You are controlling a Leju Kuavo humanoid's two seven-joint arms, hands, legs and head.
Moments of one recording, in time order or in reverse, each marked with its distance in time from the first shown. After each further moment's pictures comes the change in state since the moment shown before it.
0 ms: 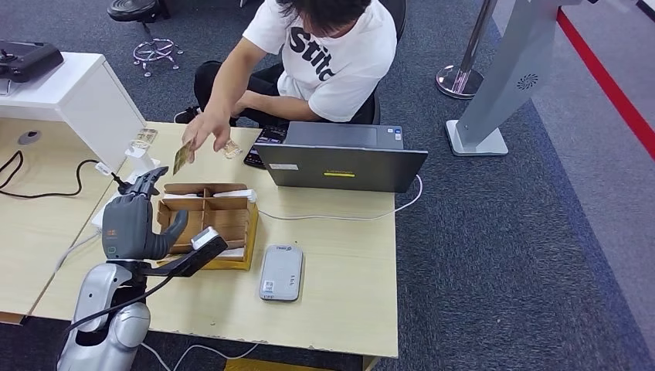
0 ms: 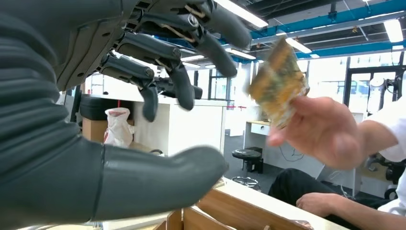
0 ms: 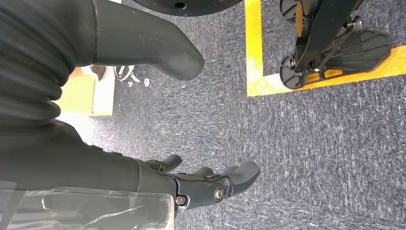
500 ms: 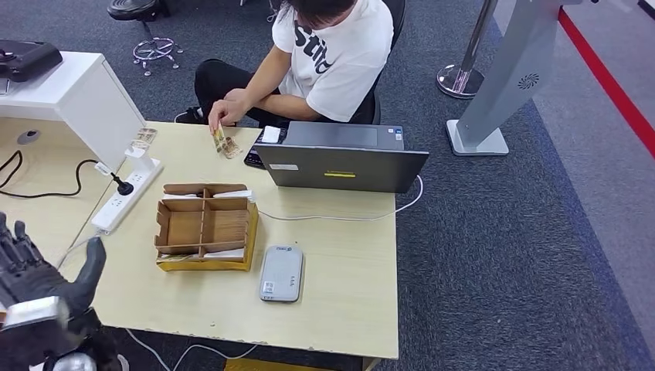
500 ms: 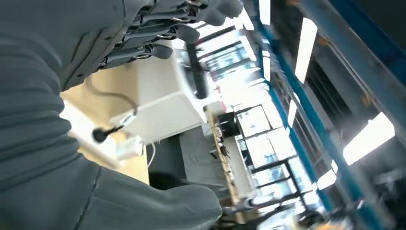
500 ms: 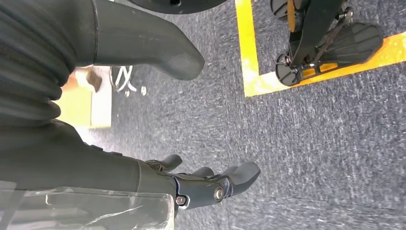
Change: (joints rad) left arm 0.273 -0.174 0.239 -0.224 1.134 0.130 -0.620; right arm 0.005 0.013 -0.048 0.000 -0.029 -0.043 -0.015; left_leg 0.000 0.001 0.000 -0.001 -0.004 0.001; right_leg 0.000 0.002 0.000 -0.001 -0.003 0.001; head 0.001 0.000
